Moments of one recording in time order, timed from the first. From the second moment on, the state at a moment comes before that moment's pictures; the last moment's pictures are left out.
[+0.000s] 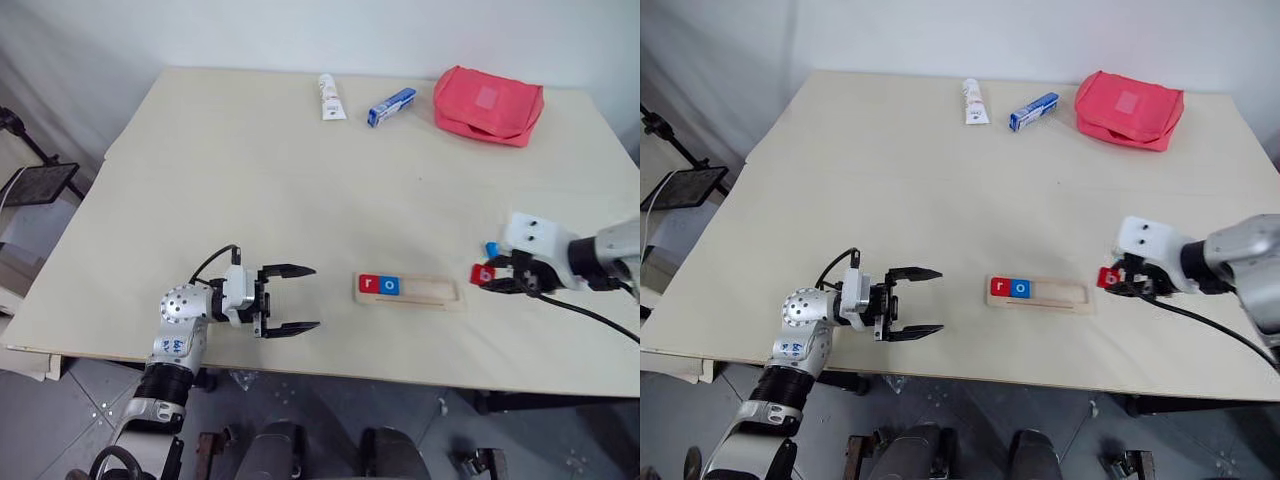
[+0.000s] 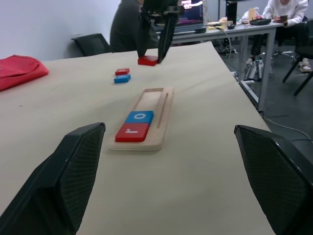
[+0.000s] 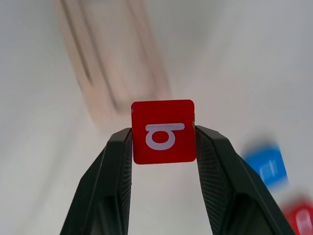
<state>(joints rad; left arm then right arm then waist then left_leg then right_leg) -0.44 0.35 -0.04 0.39 -0.39 -0.35 -1.34 -0.58 -1.09 0.17 -0.10 0.11 0.62 1.25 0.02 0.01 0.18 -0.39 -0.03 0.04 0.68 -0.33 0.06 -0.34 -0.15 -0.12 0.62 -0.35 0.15</state>
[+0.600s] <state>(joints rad) -0.42 0.35 -0.04 0.36 -0.39 -0.38 -1.32 -0.74 -0.89 0.40 -0.08 0.01 0.67 1.24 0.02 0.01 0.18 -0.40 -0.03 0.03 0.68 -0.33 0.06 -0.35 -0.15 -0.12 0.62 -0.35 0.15</state>
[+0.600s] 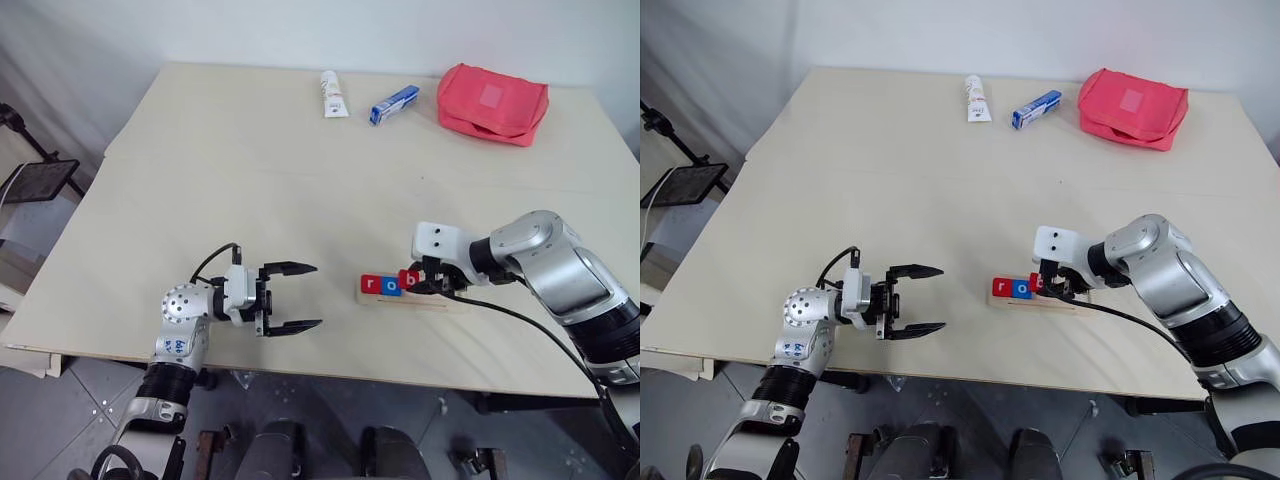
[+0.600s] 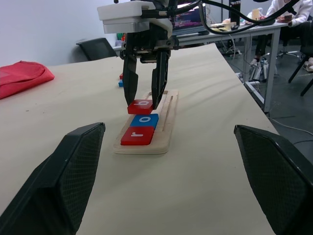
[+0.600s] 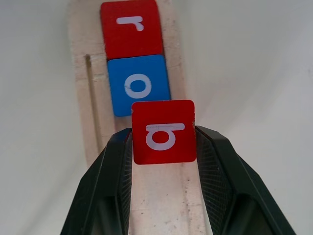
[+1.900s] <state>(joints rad) -0.41 0.34 -0.04 0.33 -0.39 -0.37 -1.27 -0.70 -0.92 0.36 -0.13 0.02 0.69 1.29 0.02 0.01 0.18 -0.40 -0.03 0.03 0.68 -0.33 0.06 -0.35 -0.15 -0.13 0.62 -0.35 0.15</state>
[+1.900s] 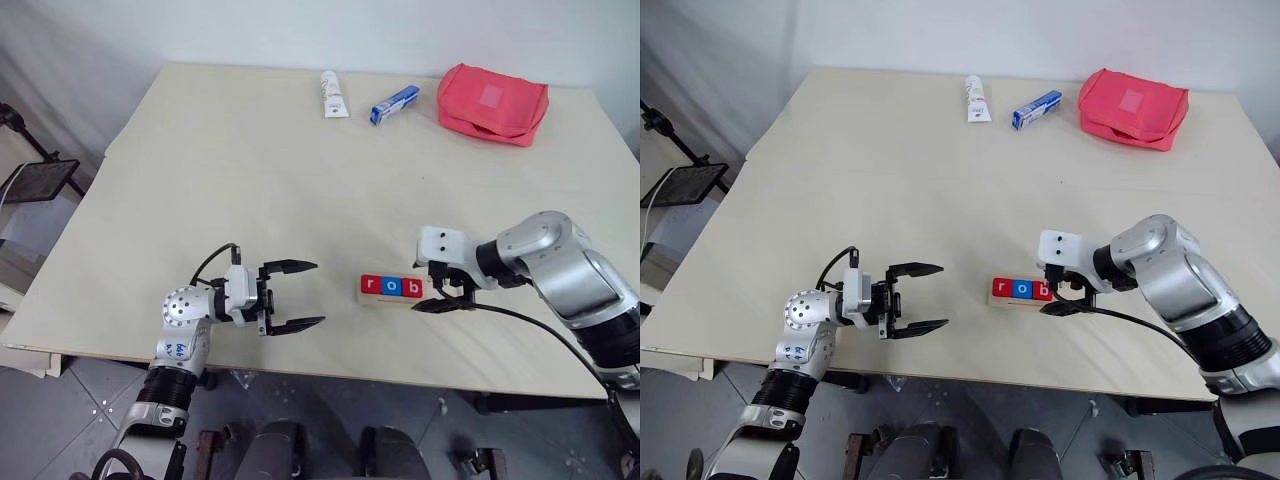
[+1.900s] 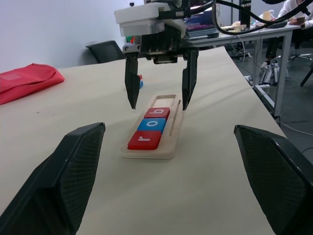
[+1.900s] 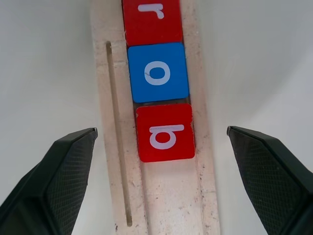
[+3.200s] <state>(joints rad) -0.46 0.35 -0.04 0.42 -0.39 -0.37 -1.35 0.09 -0.73 -0.63 0.04 0.36 0.26 0.92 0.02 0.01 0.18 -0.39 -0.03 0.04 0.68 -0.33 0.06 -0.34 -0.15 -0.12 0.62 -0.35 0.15</state>
